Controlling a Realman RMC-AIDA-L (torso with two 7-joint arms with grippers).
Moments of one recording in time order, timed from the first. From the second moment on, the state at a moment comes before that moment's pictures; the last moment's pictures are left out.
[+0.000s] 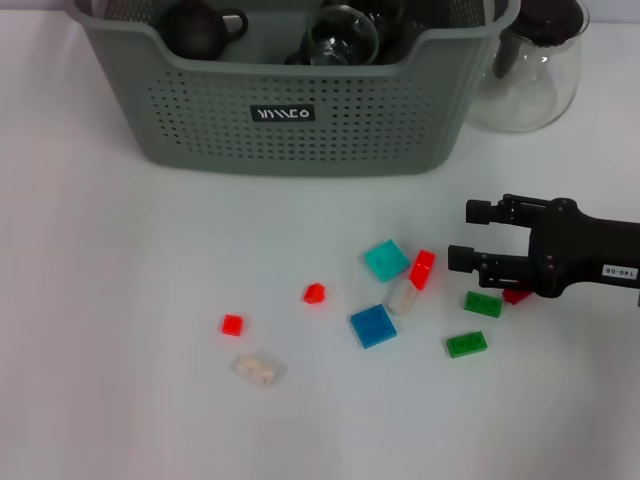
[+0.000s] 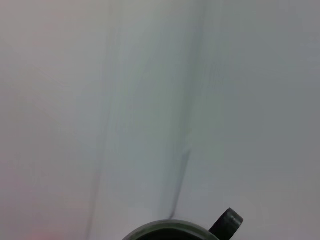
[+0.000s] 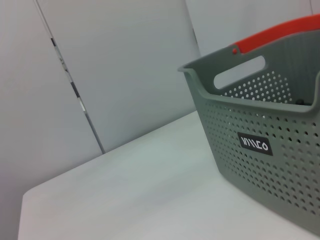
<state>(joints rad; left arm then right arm) -0.90 -2.01 0.91 1.23 2.00 1.43 -2.36 0.40 2.09 -0.80 -0.66 -1.91 -1.61 1.37</state>
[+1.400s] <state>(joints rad) -1.19 -2.05 1.09 0.58 2.42 0.97 -2.50 0.40 2.09 -0.81 -0.63 -1.93 -1.57 1.36</state>
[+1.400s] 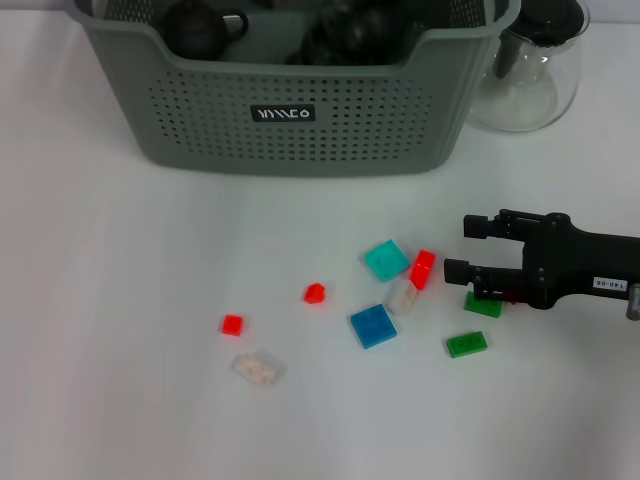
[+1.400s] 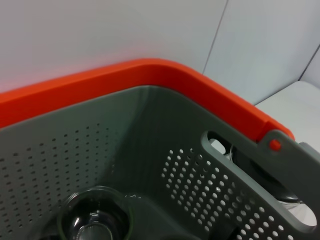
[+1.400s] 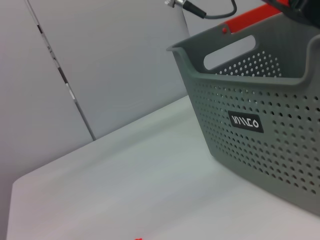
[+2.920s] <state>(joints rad) -0.37 -2.18 0.53 1.04 2.04 1.91 -1.30 0.42 2.09 -0.77 -0.58 -1.86 -1.62 1.18</state>
